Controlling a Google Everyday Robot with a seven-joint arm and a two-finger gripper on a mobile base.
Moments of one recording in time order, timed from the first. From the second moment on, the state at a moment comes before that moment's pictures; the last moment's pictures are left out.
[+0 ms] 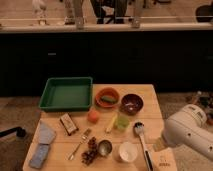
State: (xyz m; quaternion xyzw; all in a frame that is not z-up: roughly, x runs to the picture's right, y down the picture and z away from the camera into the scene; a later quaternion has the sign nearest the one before) arm 0.294 0.262 0.663 -0.23 -0.20 -0.77 0.56
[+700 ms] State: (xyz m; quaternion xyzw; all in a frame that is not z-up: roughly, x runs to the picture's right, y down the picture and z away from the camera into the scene) arm 0.291 0.300 0.645 -0.25 -0.21 -0.76 0.56
